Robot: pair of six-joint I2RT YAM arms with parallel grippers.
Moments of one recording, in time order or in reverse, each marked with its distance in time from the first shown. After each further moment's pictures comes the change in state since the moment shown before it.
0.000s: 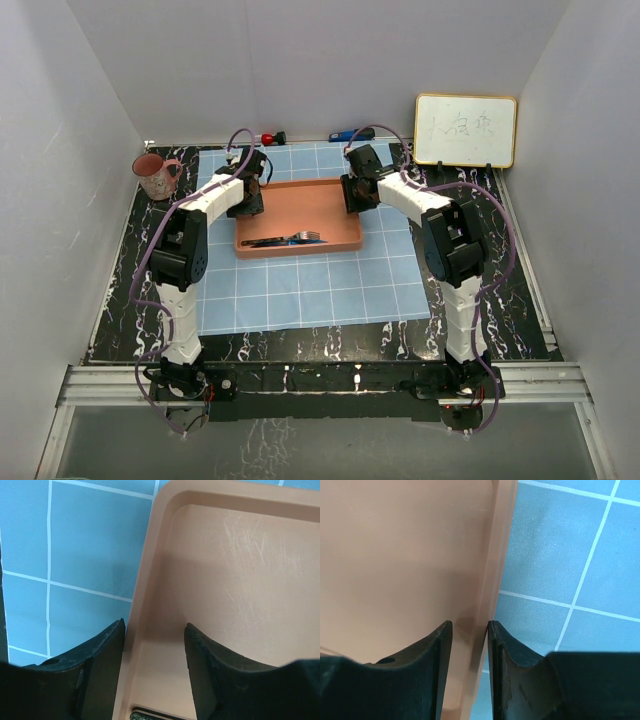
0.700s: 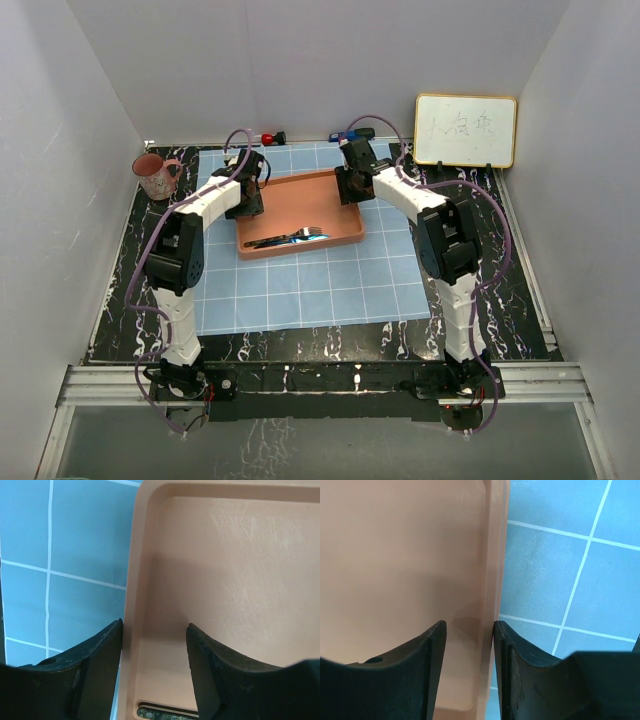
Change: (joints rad) left arm 0.002 -0.049 -0.054 0.021 0.018 -0.019; right arm 0.014 0.044 0.114 -0.026 0.062 -0.015
